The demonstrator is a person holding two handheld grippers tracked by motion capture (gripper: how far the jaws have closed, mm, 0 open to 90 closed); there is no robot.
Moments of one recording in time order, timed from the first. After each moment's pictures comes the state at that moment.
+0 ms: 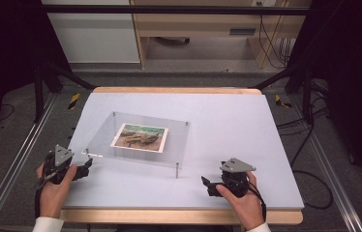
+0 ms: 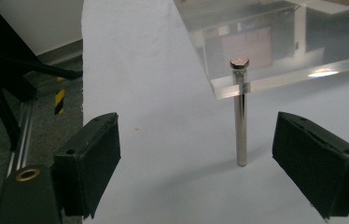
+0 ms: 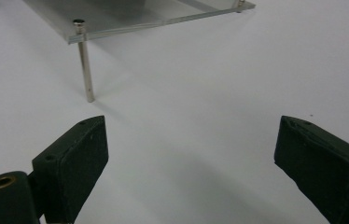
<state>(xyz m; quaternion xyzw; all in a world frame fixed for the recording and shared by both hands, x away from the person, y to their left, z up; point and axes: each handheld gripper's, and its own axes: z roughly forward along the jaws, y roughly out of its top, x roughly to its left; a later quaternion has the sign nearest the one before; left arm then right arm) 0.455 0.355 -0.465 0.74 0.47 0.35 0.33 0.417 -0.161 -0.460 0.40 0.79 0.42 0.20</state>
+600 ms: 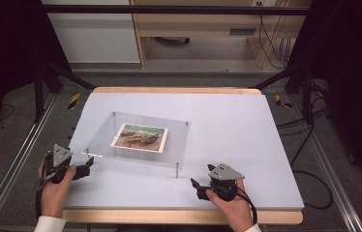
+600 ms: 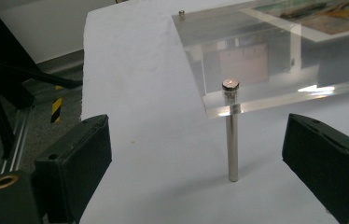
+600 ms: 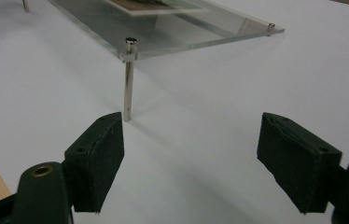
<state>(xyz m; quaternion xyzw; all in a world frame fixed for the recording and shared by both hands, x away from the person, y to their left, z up) 0.454 0.355 -0.462 0.72 0.47 0.35 0.36 0.406 -0.131 -0.467 0.38 0.78 0.46 0.22</state>
